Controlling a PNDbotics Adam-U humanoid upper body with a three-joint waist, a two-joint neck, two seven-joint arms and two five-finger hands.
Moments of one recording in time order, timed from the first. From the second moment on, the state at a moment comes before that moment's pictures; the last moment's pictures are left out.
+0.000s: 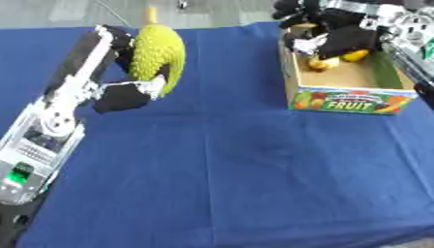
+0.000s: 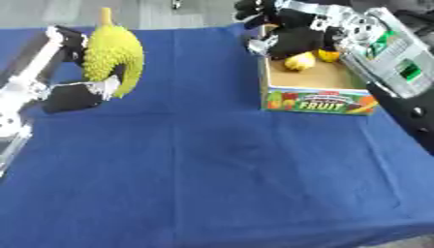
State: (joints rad) left arm -0.80 0.29 -0.50 -1.62 -0.31 0.28 -0.02; right arm -0.63 -0.88 0.27 -1.73 -0.21 0.27 0.42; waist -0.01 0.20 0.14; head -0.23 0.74
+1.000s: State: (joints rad) left arm -0.84 0.23 -0.53 -1.63 -0.33 0.21 -0.10; right arm -0.68 -0.83 0.29 -1.68 -0.18 0.26 0.50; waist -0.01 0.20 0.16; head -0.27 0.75
